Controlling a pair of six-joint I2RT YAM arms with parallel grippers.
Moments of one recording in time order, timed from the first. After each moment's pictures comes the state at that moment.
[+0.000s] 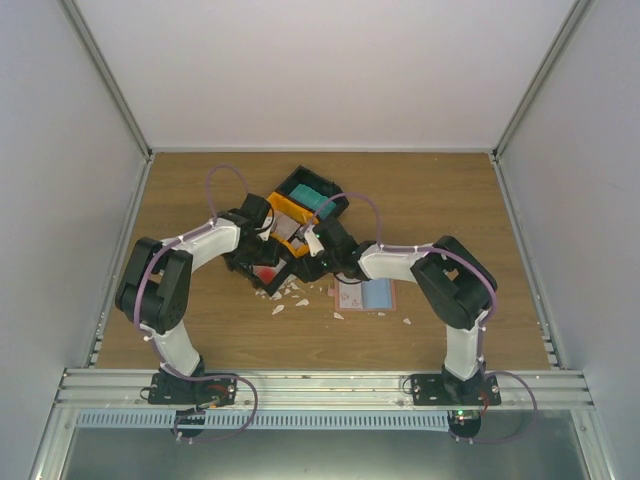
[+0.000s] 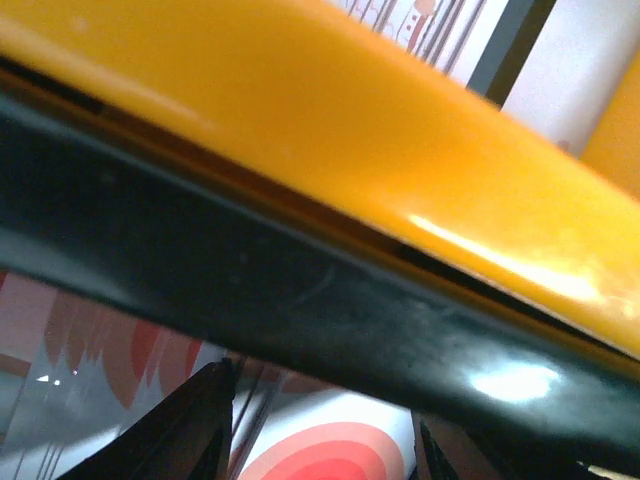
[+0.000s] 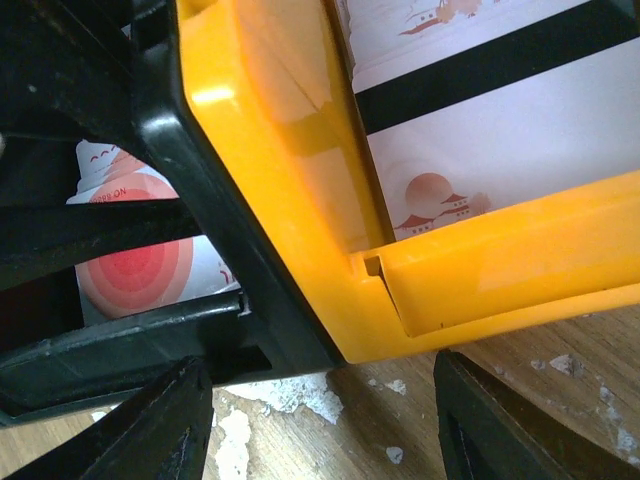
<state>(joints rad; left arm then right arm) -0.36 1.74 1.09 -0.62 0.13 -0.26 0.77 1.92 1.08 0.02 -0.27 0.24</state>
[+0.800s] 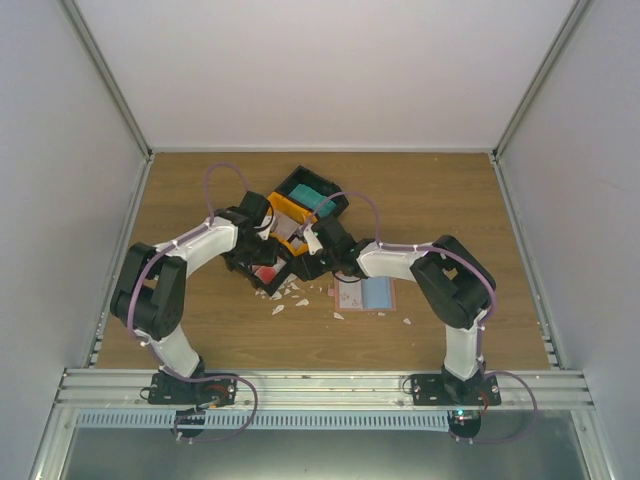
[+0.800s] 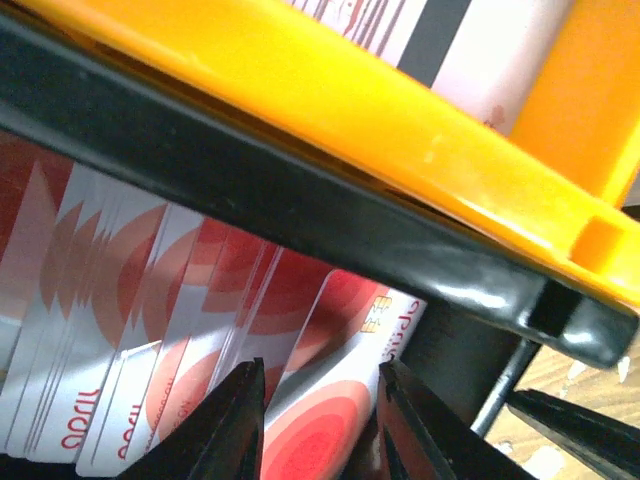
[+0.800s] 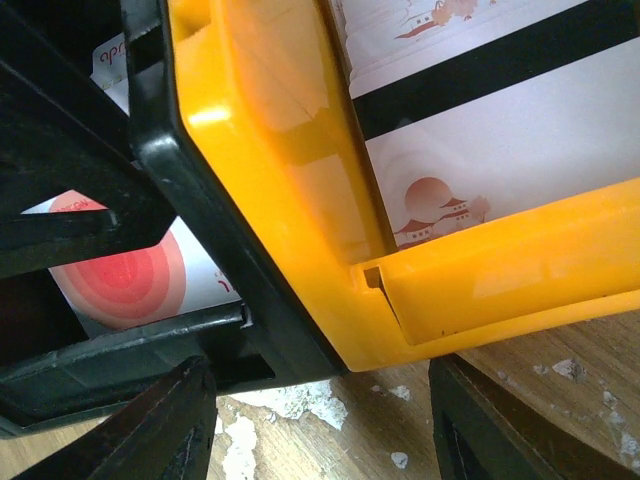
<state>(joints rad) -0.37 1.71 1.11 -0.69 0.16 -0.26 0.77 1.93 1.11 -0.01 -0.26 0.26</state>
